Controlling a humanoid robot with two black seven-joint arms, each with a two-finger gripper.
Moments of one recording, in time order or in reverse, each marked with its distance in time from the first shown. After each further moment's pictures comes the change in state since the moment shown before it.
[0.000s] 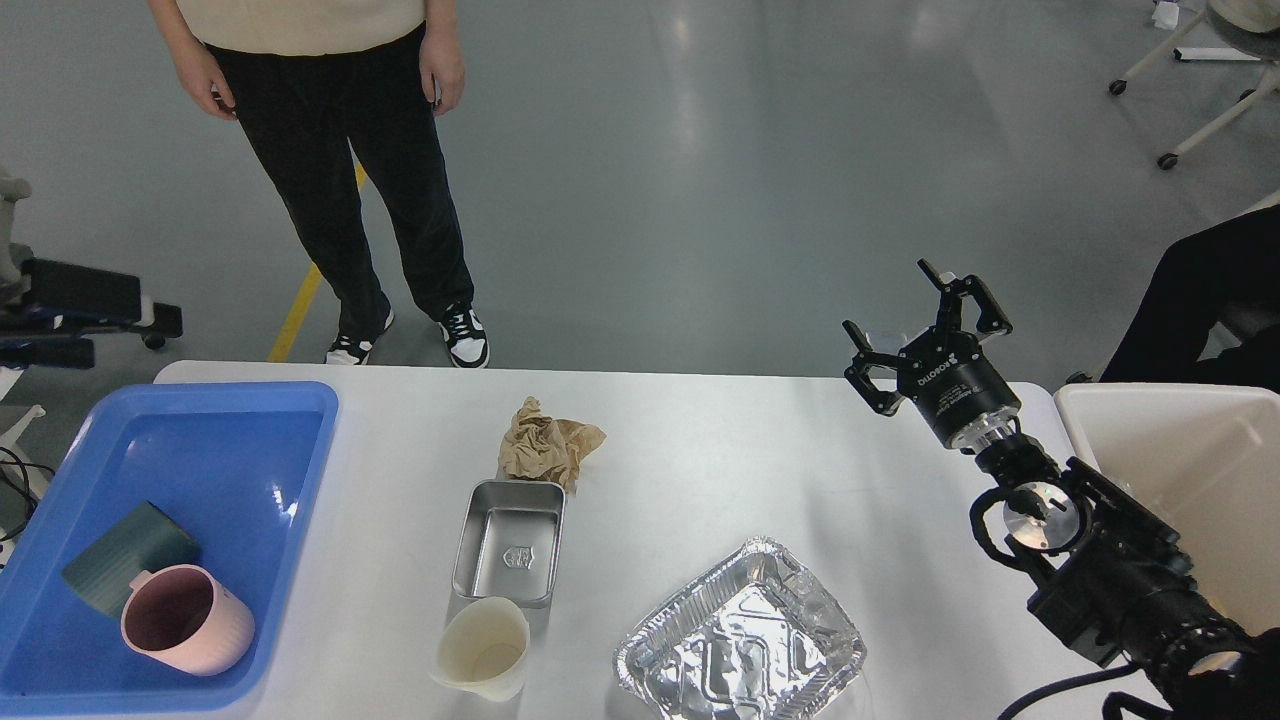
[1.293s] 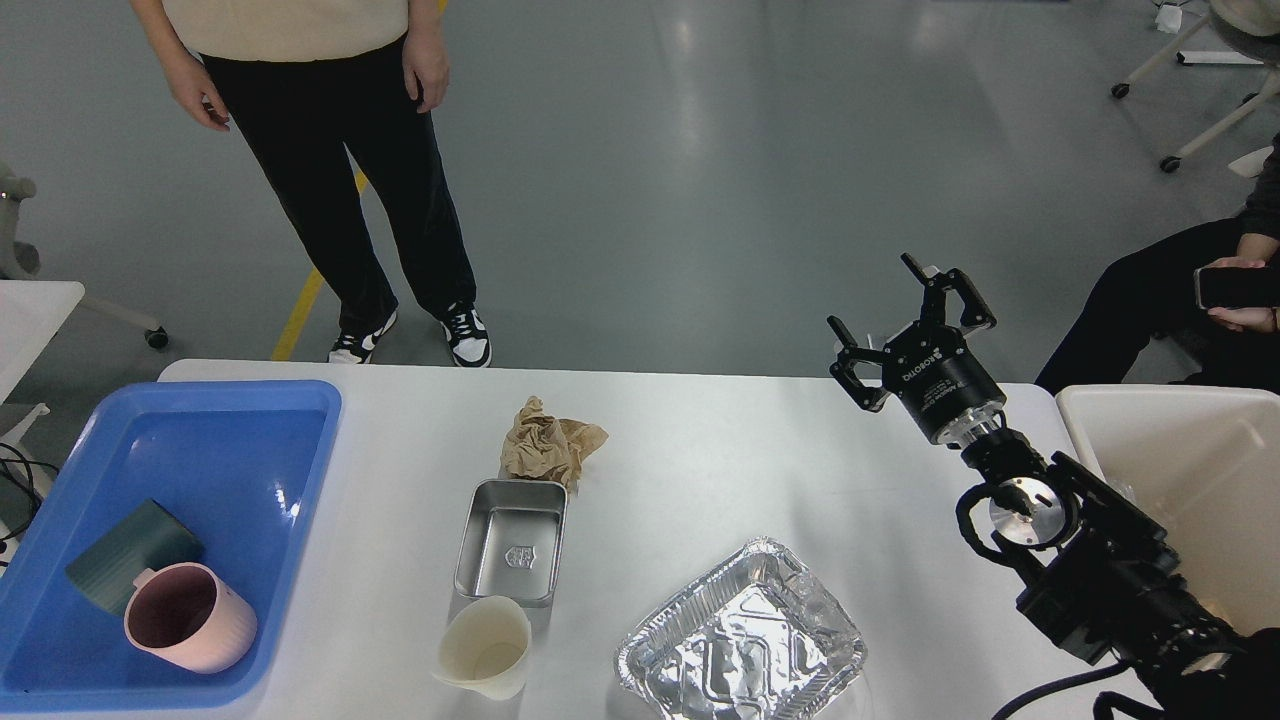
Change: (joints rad) left arm -0.940 0.413 0.977 -0.039 0.021 0.000 -0.145; right arm -0.002 0.013 0.000 0.039 -0.016 -0.028 -0.002
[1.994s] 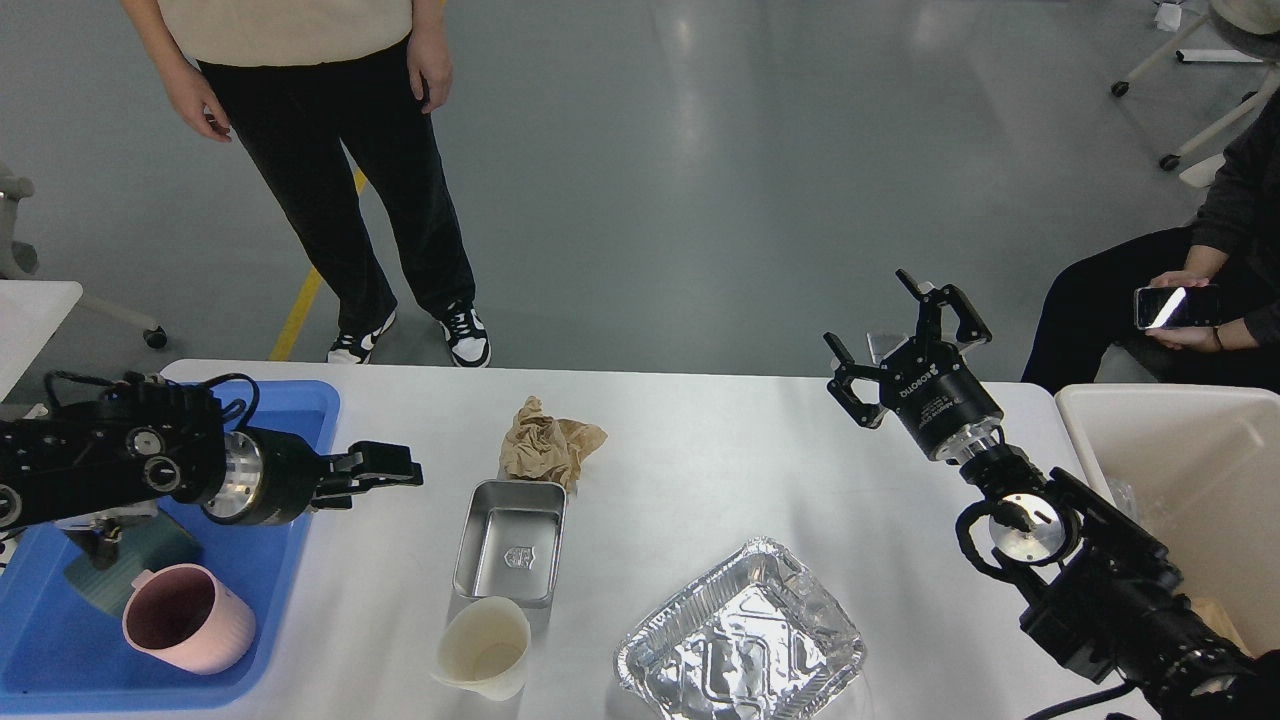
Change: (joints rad) left arm 0.541 -1.060 0.180 0.283 -0.174 0.716 -0.042; right arm -0.046 -0.012 0.000 0.054 -0.018 -0.022 0.000
